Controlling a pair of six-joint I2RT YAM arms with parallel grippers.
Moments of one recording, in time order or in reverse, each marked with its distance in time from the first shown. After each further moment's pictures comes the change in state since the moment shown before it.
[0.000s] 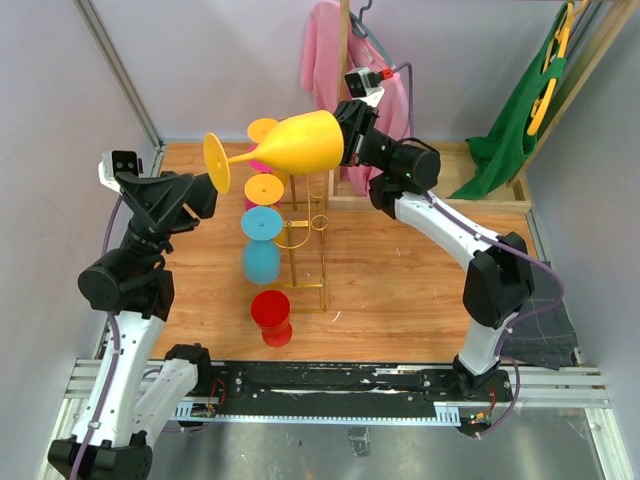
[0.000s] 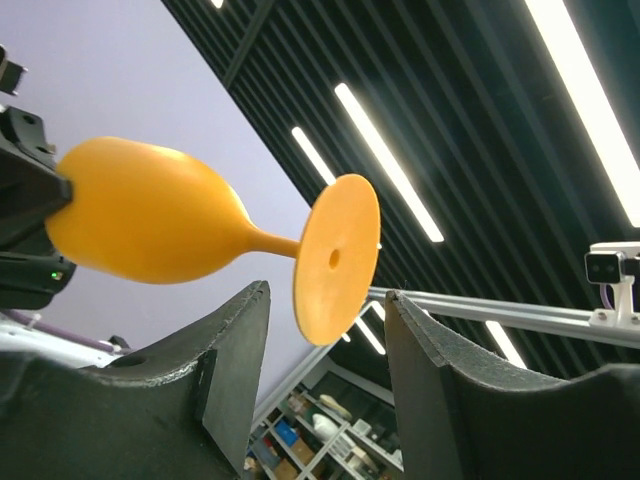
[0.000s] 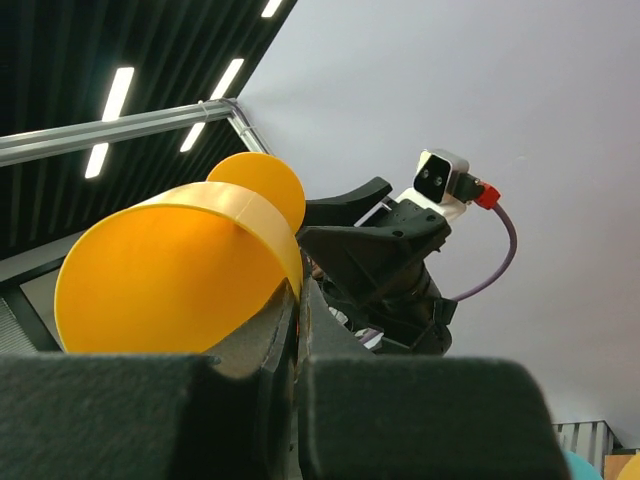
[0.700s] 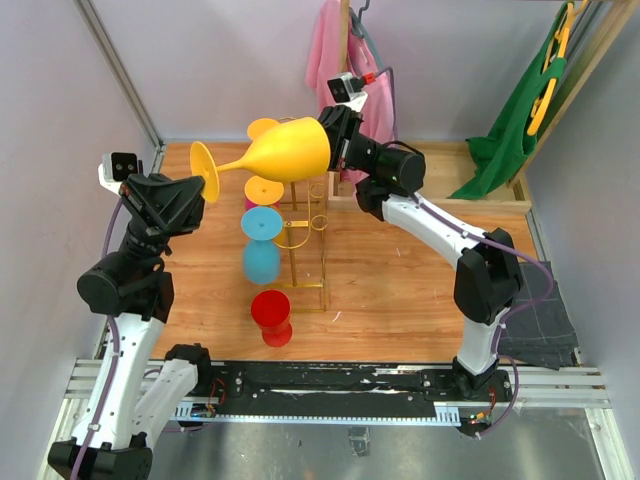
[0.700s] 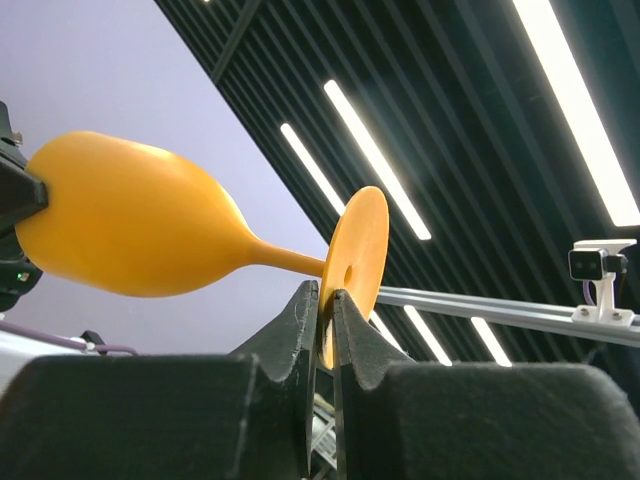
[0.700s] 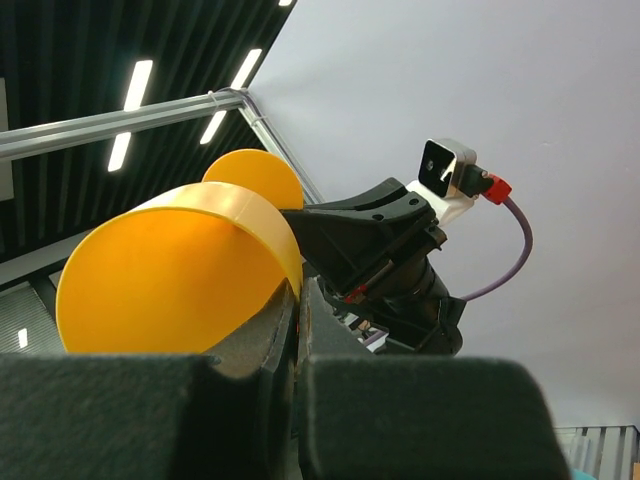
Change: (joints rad) left arm -0.001 -0.022 -0.005 0.013 -0.003 -0.039; right arm 0.058 0.072 0.056 0.023 0.010 0.015
